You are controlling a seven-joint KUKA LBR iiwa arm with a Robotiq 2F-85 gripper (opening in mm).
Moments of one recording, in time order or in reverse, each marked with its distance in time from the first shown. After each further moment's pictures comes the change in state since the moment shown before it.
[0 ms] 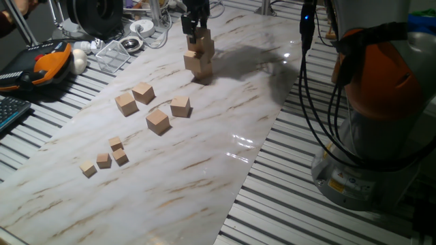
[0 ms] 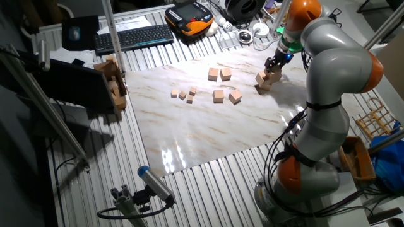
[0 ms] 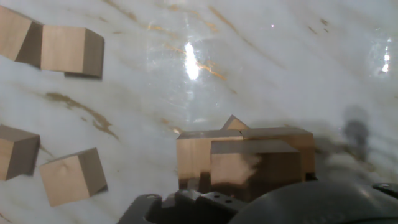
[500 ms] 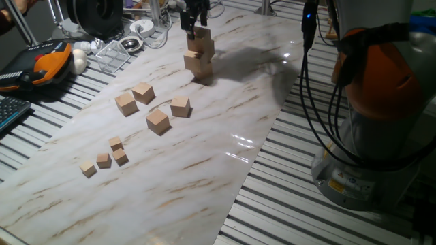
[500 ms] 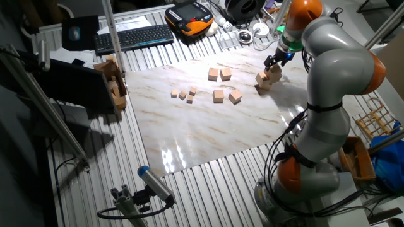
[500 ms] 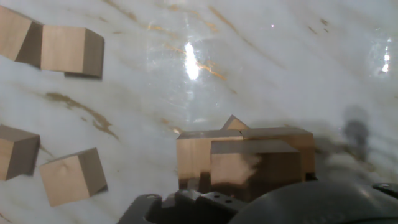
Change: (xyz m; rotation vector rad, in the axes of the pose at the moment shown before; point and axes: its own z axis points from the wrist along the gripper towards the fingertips) arm 0.001 0.005 -0.022 0.019 -0.015 0.012
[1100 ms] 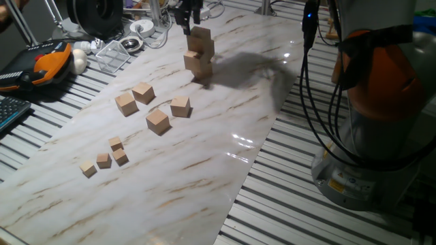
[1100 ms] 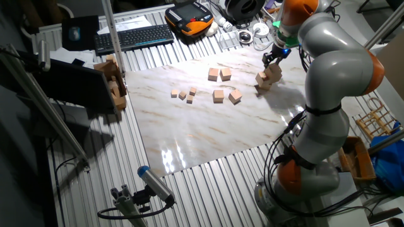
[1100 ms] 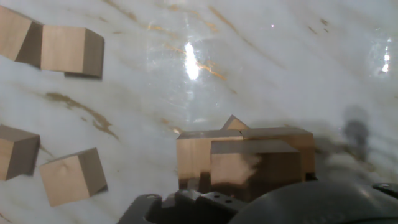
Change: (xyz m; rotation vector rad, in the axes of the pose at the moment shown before) arm -0.003 0.039 -0.029 0.014 0.016 0.001
